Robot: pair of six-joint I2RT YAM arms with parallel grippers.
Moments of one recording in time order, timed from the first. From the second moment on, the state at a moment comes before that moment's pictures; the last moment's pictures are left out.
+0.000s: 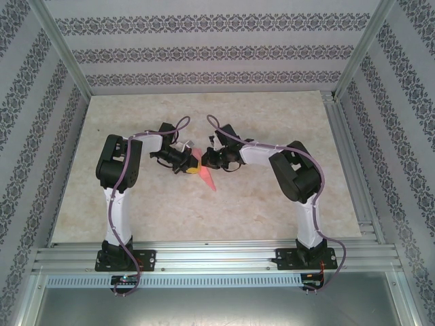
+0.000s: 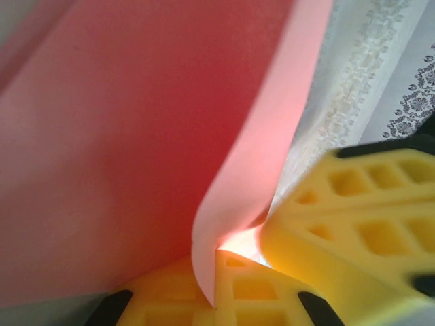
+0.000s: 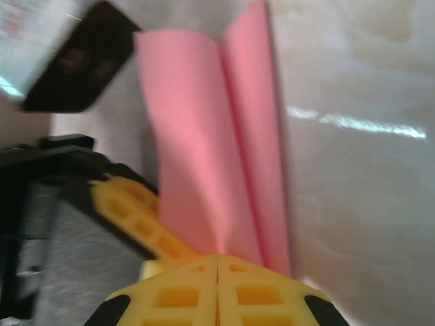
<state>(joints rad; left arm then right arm) -0.24 2.17 1.36 -0.64 0.97 -0.37 0.60 2.10 1.32 -0.17 -0.51 0.67</state>
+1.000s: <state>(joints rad) -0.24 2.19 1.38 -0.65 0.99 -0.36 0.59 2.20 1.51 -0.23 -0.50 0.66</state>
